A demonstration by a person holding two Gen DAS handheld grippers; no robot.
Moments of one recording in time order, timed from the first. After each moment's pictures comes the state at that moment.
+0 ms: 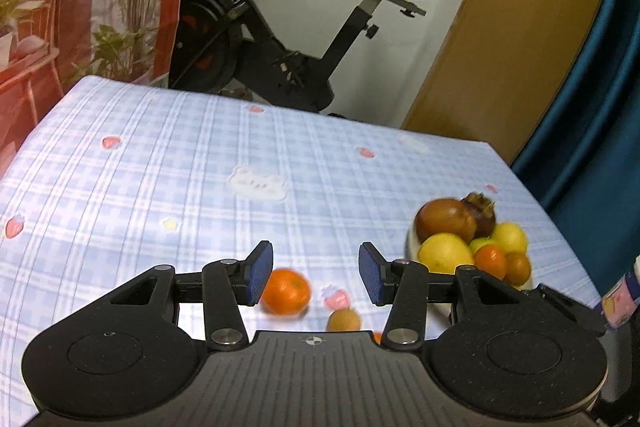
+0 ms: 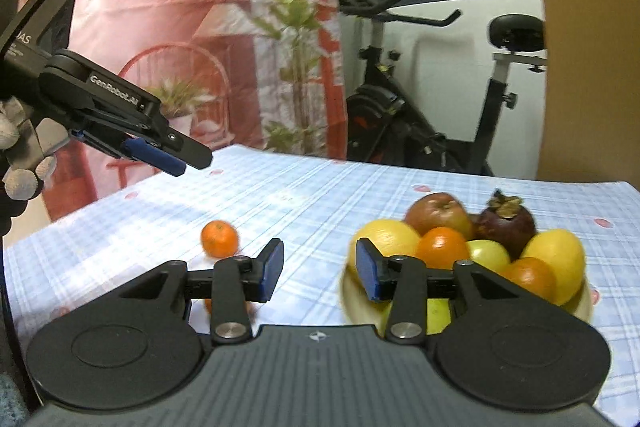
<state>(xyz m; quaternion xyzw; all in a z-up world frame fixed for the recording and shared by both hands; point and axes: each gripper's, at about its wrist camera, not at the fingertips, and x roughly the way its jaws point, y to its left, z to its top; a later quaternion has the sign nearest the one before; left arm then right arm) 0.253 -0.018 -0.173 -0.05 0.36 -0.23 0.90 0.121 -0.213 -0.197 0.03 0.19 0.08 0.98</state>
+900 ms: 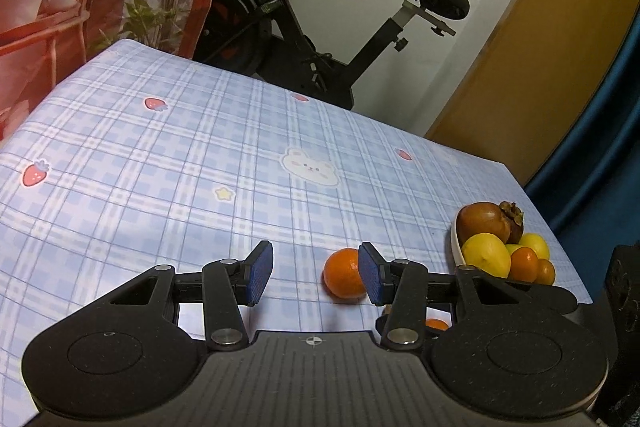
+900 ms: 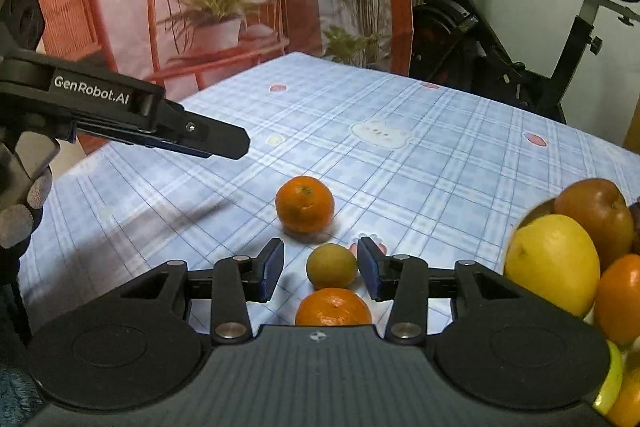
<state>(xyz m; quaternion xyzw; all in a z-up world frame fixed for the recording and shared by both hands) 0.261 0.032 -0.211 -0.11 0.35 -0.21 0.90 0.209 -0.145 -0.210 0.00 0.33 0.15 0.93</state>
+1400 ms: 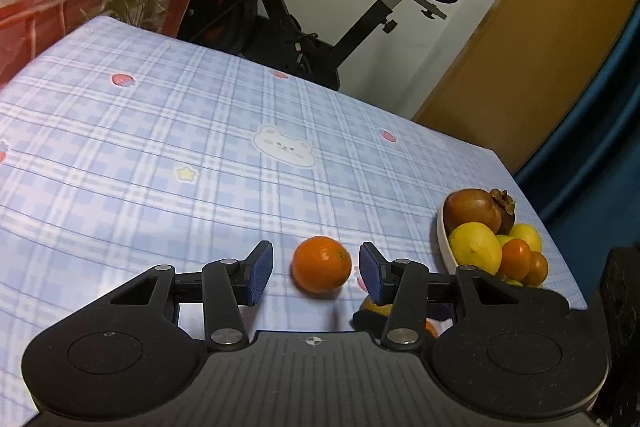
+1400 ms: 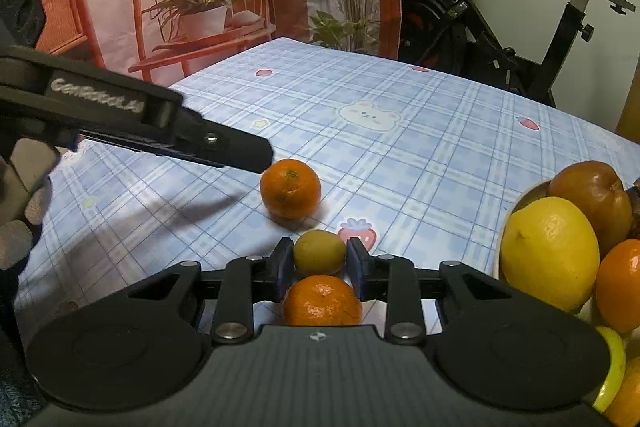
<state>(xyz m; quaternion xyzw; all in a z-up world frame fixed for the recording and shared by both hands) 0.273 0.011 -0.226 -0.12 0.38 -0.24 0.89 0.212 -0.147 -0.217 0.01 0.35 0.13 0.93</state>
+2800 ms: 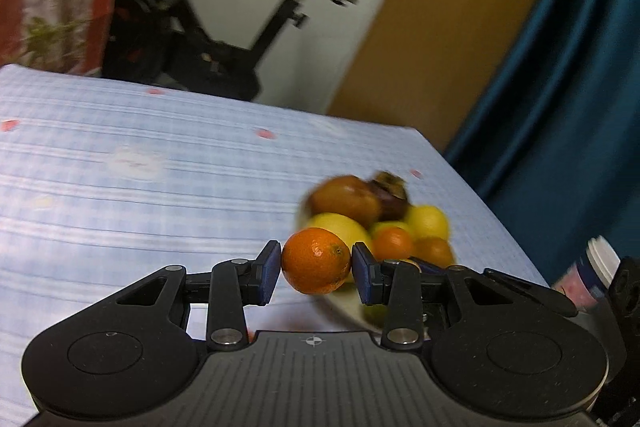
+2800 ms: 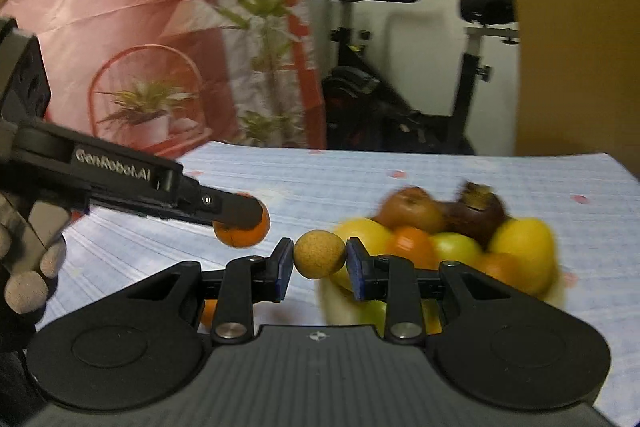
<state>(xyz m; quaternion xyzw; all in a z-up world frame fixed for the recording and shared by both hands) 0.238 -0.092 -0.191 -0.07 0.35 -0.33 0.88 0.115 -0.239 -0.181 0.08 0.22 0.03 0.97</state>
